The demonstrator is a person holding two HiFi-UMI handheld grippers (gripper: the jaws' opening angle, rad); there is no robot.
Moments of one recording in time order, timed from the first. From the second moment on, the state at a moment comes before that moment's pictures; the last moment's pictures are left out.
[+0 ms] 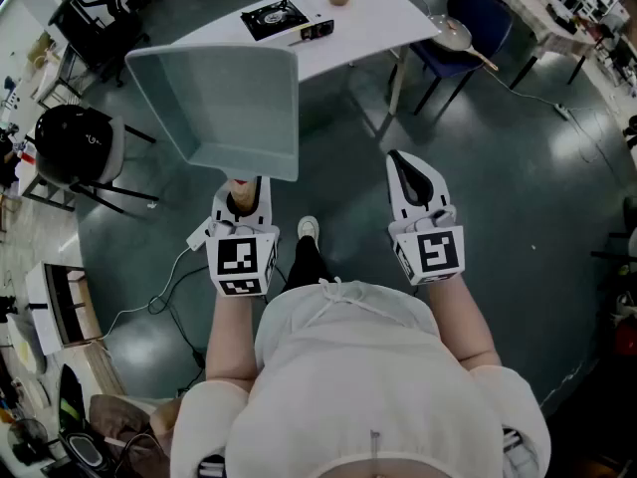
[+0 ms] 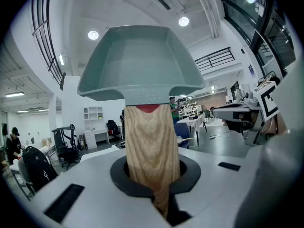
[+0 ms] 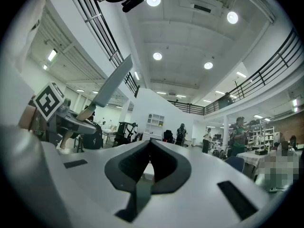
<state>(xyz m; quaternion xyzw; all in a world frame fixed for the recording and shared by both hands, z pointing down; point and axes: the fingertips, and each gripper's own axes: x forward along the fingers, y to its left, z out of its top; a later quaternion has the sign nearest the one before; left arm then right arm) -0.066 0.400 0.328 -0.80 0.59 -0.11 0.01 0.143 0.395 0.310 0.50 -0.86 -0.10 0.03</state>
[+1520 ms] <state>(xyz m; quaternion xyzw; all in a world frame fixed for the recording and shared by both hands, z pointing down) -0.150 0.090 0.360 -0.80 0.58 -0.14 -0.02 0.066 0.093 0.326 0.52 -0.85 -0.08 0.06</state>
